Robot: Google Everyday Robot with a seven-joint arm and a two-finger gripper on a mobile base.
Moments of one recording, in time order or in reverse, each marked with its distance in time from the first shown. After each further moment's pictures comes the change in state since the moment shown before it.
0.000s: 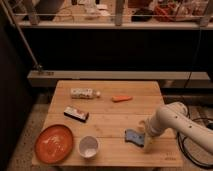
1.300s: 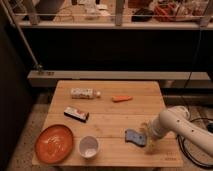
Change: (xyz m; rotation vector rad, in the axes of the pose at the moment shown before) arm 0.014 0.006 0.007 0.017 0.001 0.004
